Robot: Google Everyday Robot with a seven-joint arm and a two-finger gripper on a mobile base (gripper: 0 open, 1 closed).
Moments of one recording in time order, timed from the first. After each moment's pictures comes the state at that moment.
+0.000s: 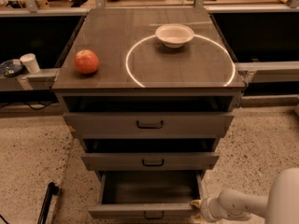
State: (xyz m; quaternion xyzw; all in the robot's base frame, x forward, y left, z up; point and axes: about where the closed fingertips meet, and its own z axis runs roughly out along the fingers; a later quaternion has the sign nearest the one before) arm 0.412 -0.225 0.175 -0.68 0.69 0.12 0.21
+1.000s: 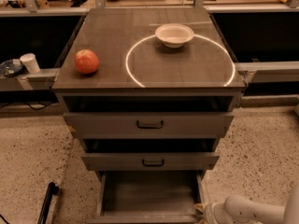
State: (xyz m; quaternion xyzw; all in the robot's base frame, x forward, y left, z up) arm 0.398 -0.229 0.190 -0.69 0.68 0.11 0.23
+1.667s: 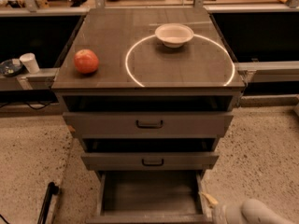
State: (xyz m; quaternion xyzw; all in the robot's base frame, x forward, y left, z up) arm 0.392 -0.234 0.236 -0.68 0.64 0.14 0.33
